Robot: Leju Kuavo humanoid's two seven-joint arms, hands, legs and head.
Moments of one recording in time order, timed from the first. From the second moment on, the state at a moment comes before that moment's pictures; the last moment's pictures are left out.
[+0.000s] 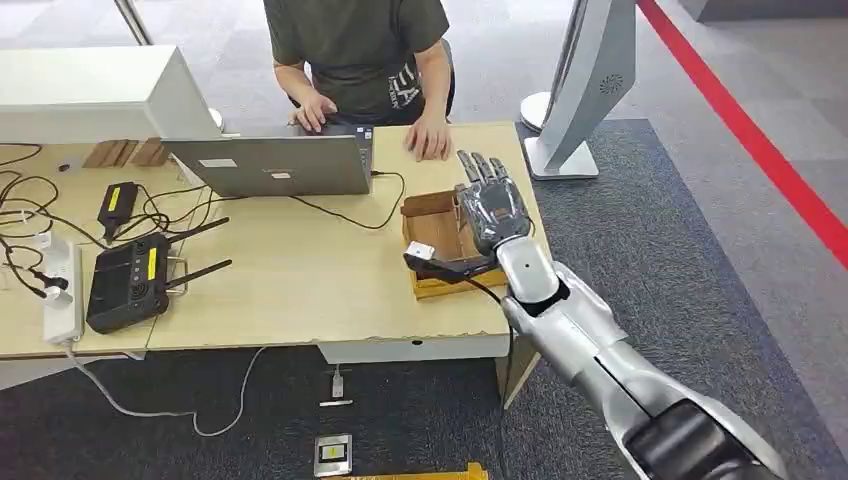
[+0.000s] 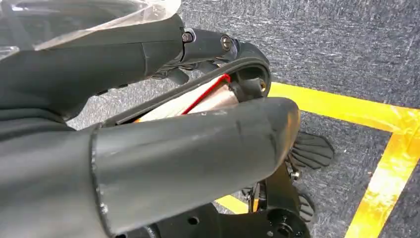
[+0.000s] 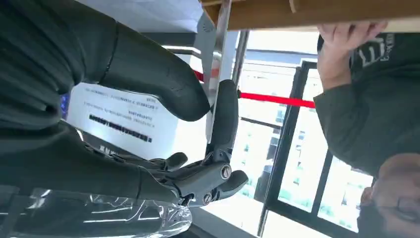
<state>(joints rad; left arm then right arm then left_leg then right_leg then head) -0.11 0.12 -1.03 -0.20 1.23 0.14 -0.09 -0.77 -0.11 0.68 -0.86 1.36 -0.28 0.32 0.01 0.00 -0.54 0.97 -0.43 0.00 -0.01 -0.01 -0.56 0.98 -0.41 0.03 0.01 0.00</state>
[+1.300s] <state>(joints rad) -0.11 0.10 -1.04 -0.20 1.22 0.14 -0.07 -0.97 -0.05 0.62 -0.64 0.74 -0.31 0.27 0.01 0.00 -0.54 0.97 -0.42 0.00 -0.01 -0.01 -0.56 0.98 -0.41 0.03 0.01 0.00</state>
